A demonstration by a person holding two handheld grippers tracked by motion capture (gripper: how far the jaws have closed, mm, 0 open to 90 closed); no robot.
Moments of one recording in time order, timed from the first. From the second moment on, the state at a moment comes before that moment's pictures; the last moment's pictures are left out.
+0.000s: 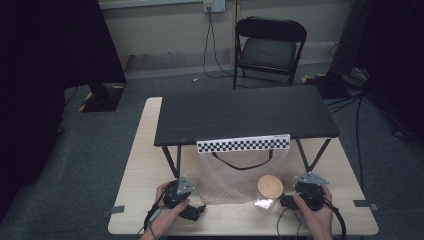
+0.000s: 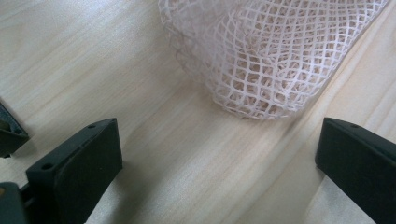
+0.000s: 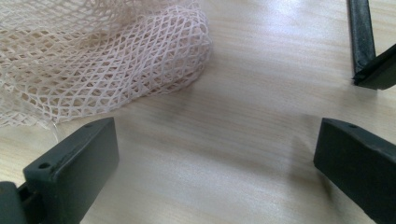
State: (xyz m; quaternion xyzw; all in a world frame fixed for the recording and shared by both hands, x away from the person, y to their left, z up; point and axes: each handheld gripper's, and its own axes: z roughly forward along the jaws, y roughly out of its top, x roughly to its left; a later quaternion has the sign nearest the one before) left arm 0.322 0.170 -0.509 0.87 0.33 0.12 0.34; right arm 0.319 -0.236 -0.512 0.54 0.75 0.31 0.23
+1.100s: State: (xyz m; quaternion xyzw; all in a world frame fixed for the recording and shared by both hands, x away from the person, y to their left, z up) left arm 0.318 0.173 -0.494 0.88 0.29 0.13 0.35; right arm 0.319 -0.239 -0.512 0.54 0.75 0.31 0.23
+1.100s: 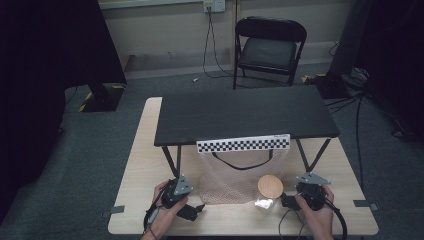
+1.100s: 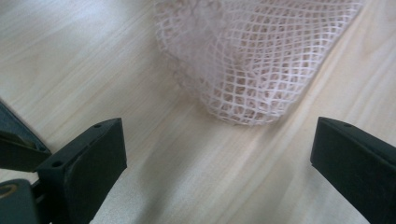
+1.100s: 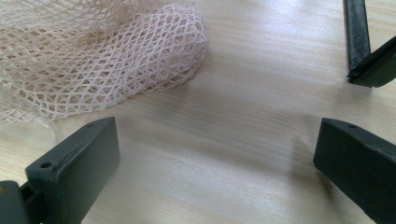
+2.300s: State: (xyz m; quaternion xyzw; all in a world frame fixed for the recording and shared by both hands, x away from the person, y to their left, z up) left arm 0.288 0.141 -0.442 0.89 0.15 0.15 0.40; right arm 0.319 -0.239 -0.512 0.54 0.75 0.31 0.23
